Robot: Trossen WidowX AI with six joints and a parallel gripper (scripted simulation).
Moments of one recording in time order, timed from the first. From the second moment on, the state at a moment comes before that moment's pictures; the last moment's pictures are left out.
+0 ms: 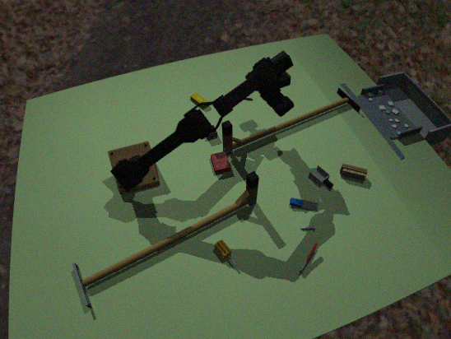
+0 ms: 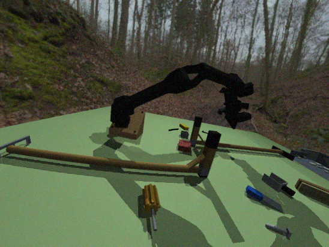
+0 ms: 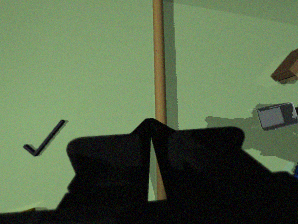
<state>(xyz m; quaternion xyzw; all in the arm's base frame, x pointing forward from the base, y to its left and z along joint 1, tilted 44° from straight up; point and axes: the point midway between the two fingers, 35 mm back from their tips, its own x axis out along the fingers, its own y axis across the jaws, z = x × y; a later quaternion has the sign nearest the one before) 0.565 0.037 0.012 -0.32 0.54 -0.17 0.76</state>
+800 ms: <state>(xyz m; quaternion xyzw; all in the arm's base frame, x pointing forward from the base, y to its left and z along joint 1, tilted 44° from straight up) 0.554 0.090 0.060 -0.35 0.48 -0.16 0.79</state>
